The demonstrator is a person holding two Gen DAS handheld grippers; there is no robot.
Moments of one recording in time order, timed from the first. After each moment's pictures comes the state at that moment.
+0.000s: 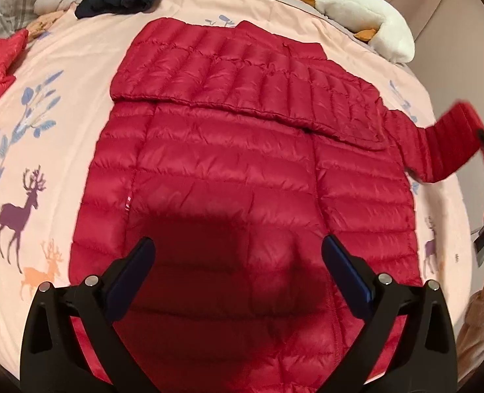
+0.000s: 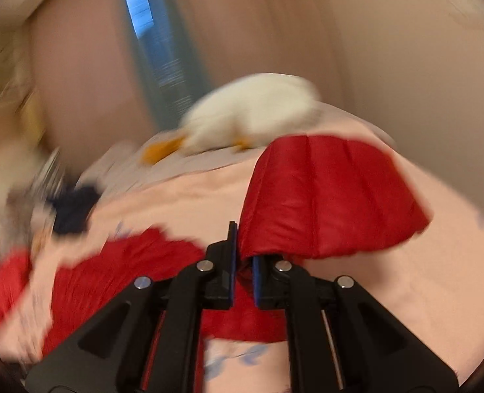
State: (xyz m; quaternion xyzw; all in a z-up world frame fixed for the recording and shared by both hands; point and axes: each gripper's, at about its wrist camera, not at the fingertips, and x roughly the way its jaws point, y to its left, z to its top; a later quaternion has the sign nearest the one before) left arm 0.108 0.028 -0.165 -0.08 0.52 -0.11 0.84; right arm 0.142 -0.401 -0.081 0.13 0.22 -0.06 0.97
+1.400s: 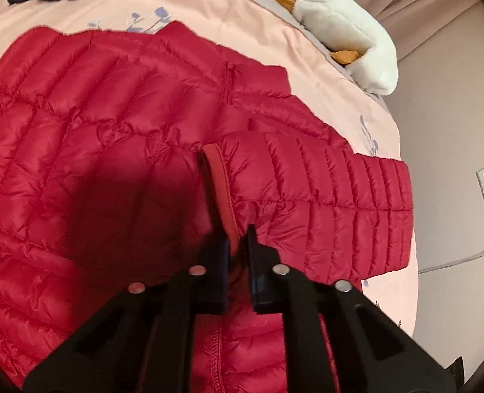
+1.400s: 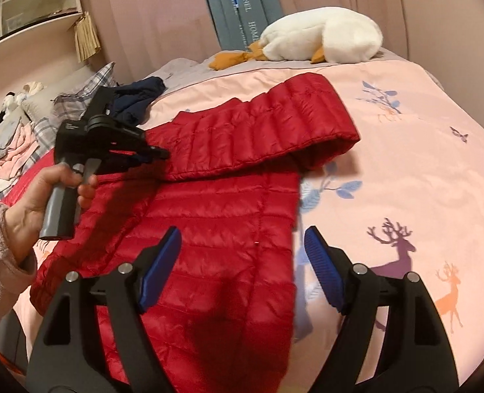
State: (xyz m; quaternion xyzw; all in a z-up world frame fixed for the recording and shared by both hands) left arm 0.263 -0.051 -0.181 -0.18 0.52 -0.20 0.81; right arm 0.041 -0.289 -0.167 0.11 0.33 0.04 0.94
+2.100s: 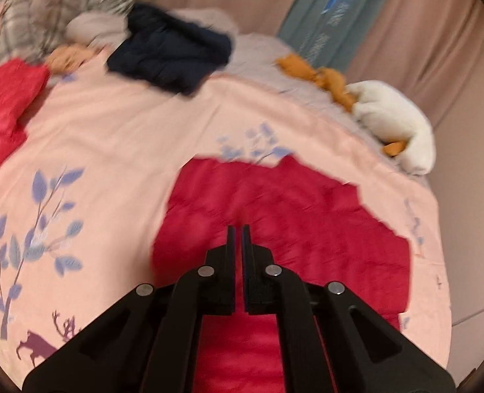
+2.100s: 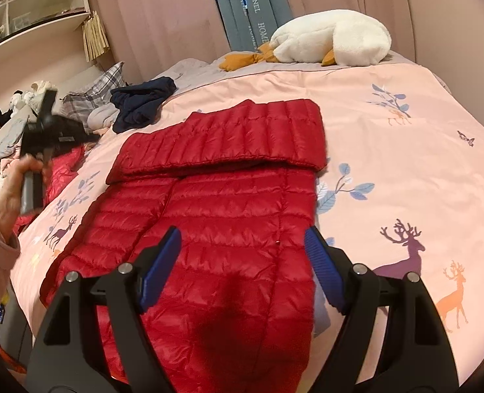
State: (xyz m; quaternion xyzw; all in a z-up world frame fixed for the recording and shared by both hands) left arm 0.247 0.108 -0.106 -0.17 0.41 -0.05 0.89; right arm 0.038 -0.271 -0.159 0.11 0.33 0.06 0.93
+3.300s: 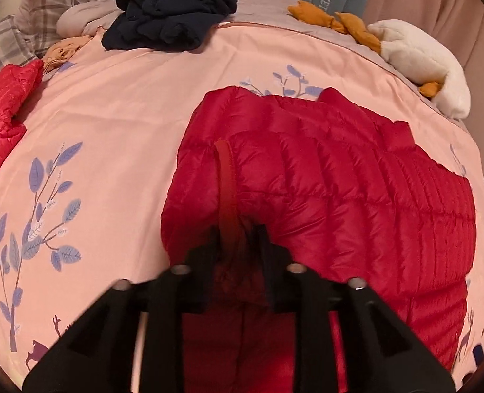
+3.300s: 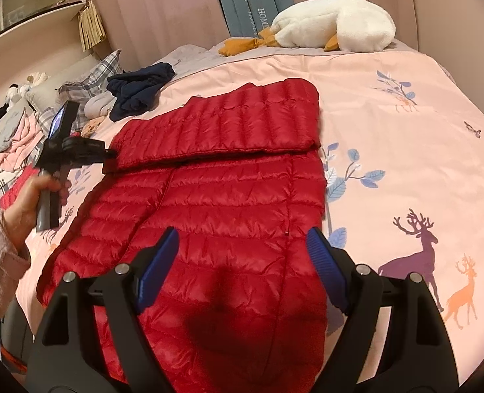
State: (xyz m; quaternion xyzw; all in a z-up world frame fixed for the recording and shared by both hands) left arm 0.264 0.089 -0.170 -0.07 0.47 -0.03 0.88; right arm 0.052 -0.261 -0.172 0.11 0.36 0.06 0.92
